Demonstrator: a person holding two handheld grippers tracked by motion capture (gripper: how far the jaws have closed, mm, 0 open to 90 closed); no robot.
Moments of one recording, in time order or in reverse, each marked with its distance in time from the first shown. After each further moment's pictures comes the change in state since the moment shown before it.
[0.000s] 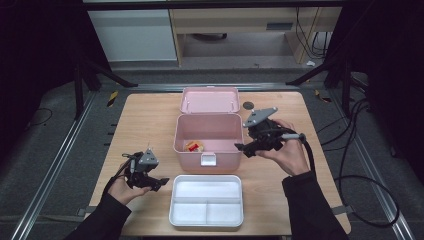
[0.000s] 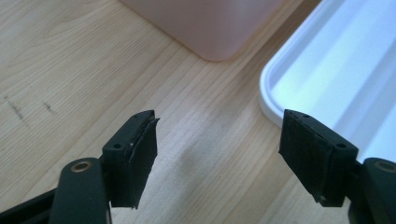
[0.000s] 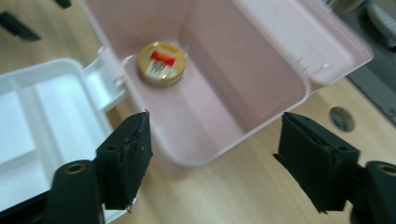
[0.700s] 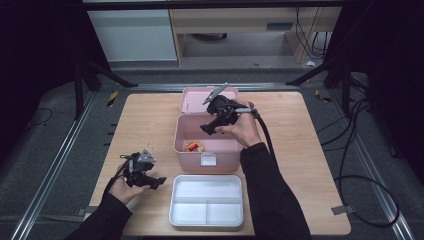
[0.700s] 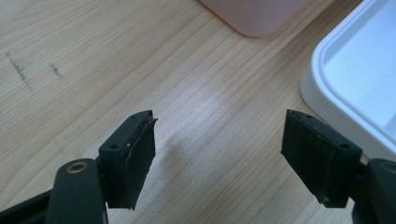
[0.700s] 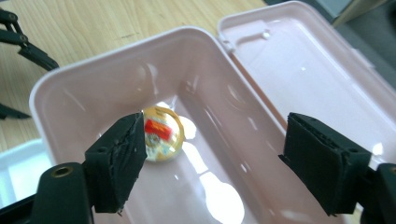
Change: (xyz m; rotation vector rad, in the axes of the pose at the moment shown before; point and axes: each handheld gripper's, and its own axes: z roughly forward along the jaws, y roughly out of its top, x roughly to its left) left arm 0.015 -0.016 0.016 0.024 0.041 -0.104; right arm -0.013 0.090 0.088 0.038 0.055 0.019
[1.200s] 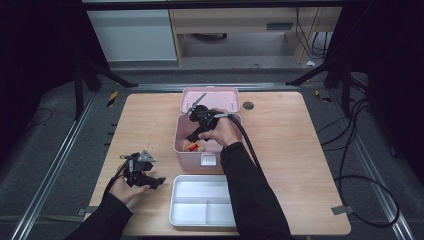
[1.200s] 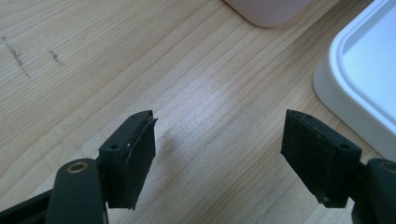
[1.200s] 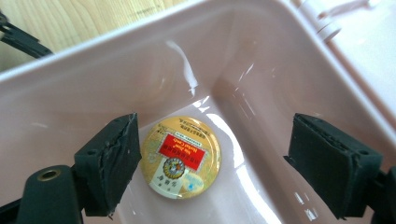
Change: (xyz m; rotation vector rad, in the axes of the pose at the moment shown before) left arm 0.005 -0.003 0.005 0.024 0.001 -0.030; right arm 0.011 0.006 0.087 0.112 0.136 0.025
